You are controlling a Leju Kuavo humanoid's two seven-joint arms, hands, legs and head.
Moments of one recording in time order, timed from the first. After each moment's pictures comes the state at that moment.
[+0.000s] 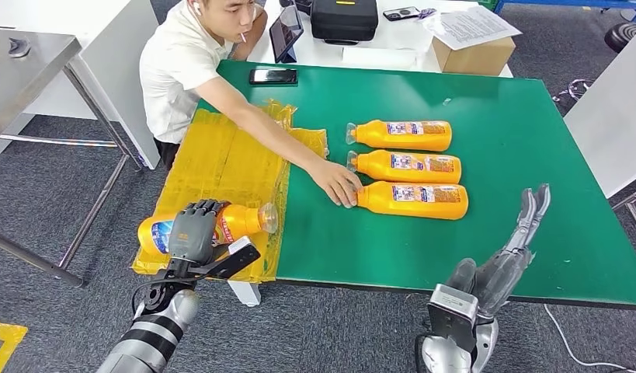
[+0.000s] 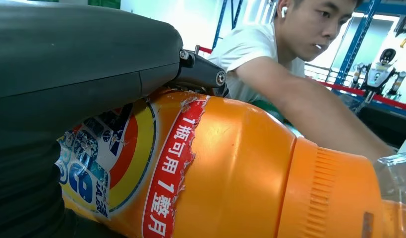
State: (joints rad) left arm -0.33 -0.08 -0.15 -0.87 -0.88 0.64 -0.26; right arm 0.09 0.31 0.06 -1.79 0.61 -0.70 -0.70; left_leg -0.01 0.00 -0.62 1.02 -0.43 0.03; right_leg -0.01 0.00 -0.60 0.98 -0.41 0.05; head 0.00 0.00
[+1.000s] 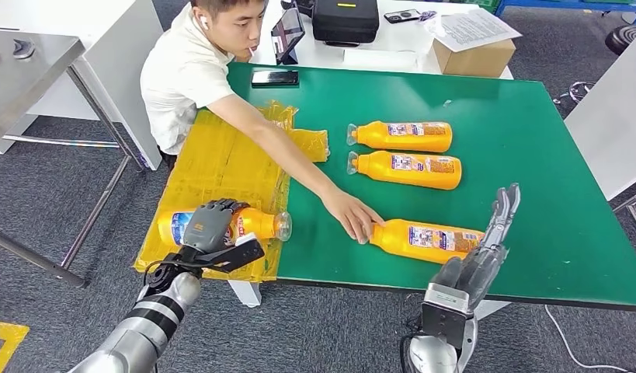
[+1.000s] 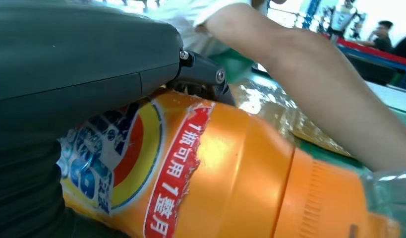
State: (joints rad) left arm -0.45 -0.08 -0.17 -0.69 -0.74 0.33 -0.42; right arm 0.08 0.28 0.15 -1.71 0.48 -0.70 -0.70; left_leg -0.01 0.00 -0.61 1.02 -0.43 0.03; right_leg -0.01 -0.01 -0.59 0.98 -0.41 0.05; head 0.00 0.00
